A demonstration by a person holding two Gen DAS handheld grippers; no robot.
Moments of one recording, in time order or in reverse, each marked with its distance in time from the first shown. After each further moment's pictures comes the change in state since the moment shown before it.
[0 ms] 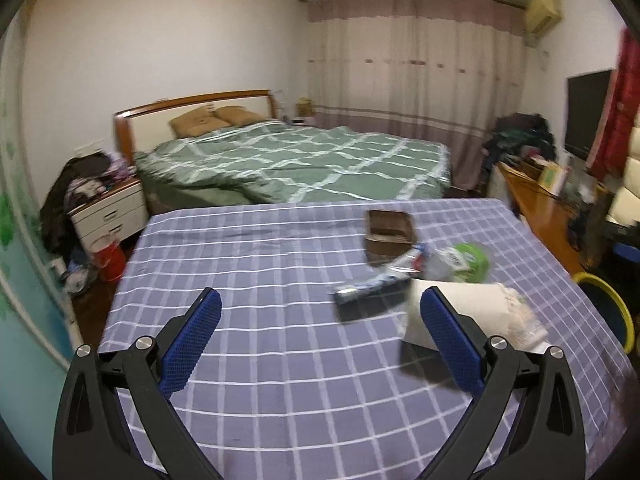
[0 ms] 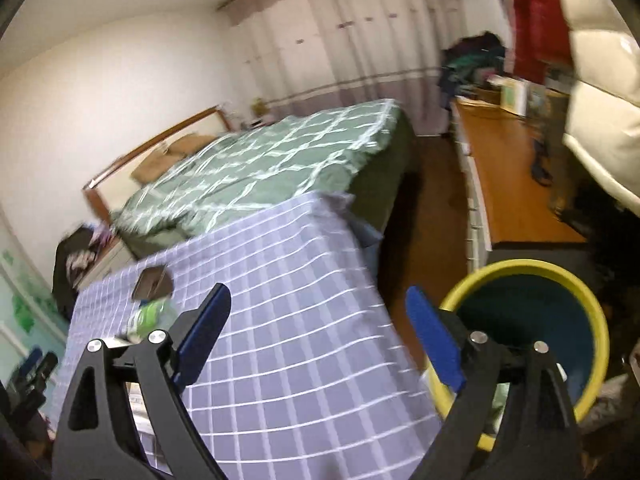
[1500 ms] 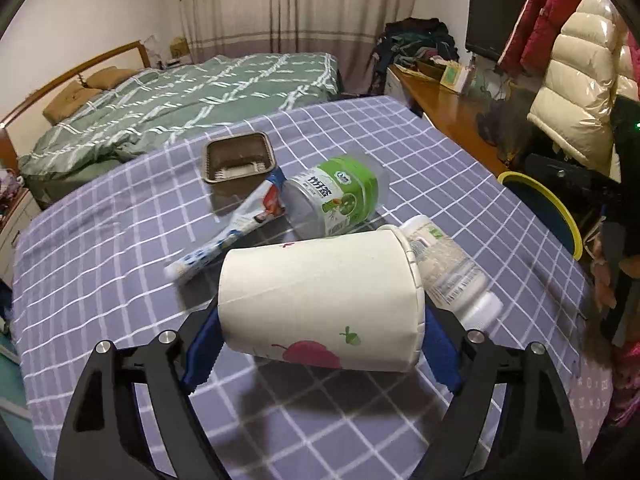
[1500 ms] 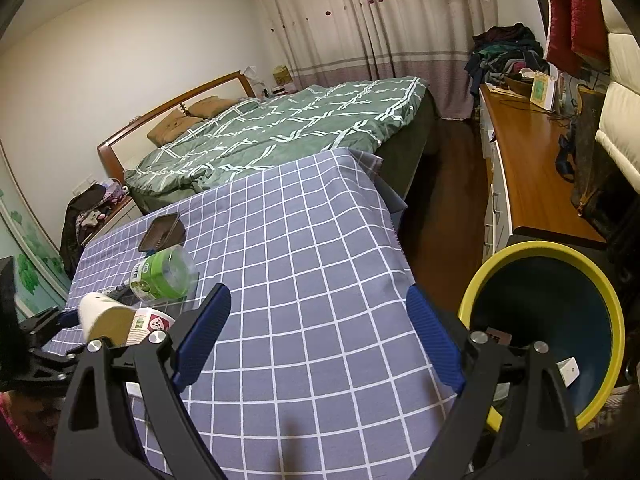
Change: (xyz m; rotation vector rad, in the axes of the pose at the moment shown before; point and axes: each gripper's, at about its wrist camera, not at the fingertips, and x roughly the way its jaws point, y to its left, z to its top) left arm 0.069 -0.070 0.002 0.230 0.302 -0.333; right arm 0.013 0.014 -0.020 -0.059 0.090 0.050
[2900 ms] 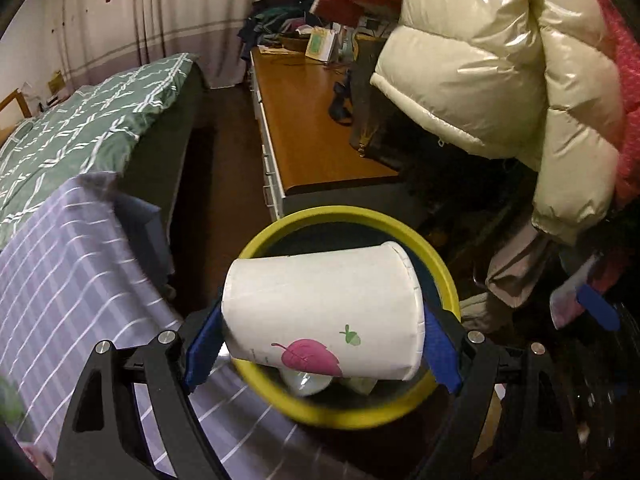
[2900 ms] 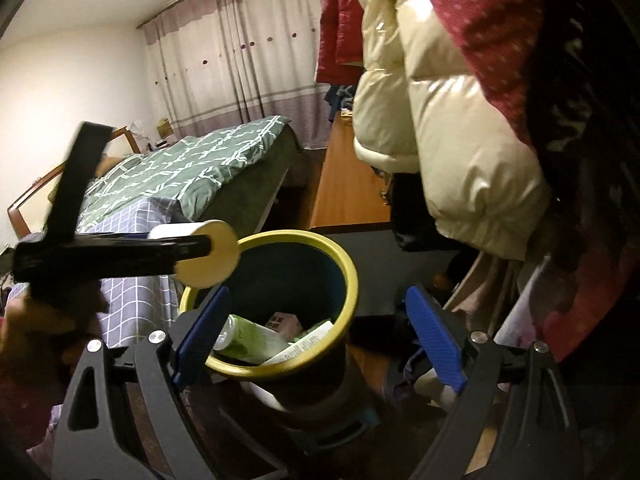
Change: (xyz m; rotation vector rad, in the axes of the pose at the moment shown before) left arm 0.125 -0.367 0.126 0.249 0.098 -0.295; right arm -0.170 -0.189 -0.076 0.186 -0.164 -0.397
